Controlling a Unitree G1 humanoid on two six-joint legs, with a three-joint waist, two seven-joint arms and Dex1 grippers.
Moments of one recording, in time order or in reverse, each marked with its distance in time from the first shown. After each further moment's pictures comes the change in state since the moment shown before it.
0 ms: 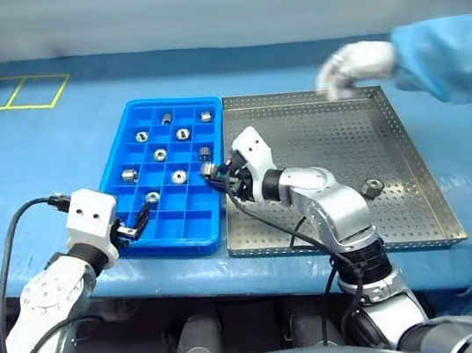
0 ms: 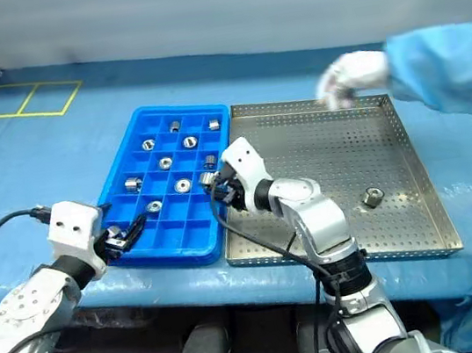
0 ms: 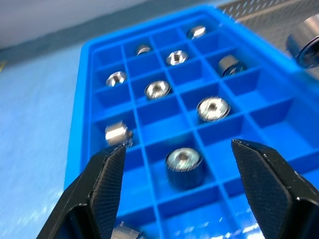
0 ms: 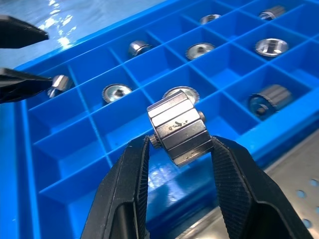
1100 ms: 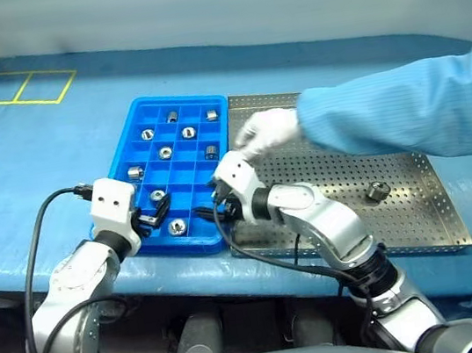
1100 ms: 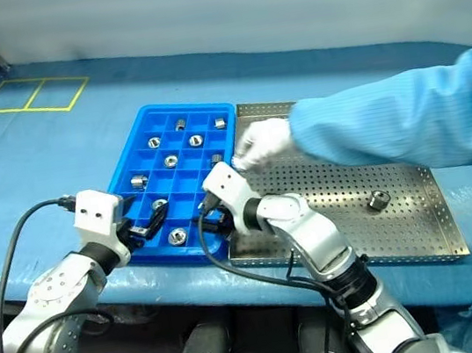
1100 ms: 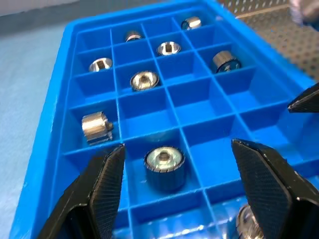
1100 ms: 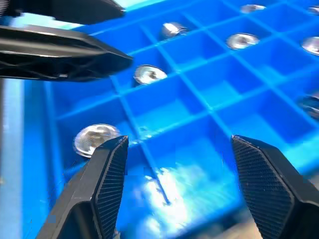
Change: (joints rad) left arm -0.158 -0.136 -0.136 0.085 -0.036 -0.014 -0.007; right arm 0.077 -0.130 0.103 -0.110 0.080 -0.036 -0.138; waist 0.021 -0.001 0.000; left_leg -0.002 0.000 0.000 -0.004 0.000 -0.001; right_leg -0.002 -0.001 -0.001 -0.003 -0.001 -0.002
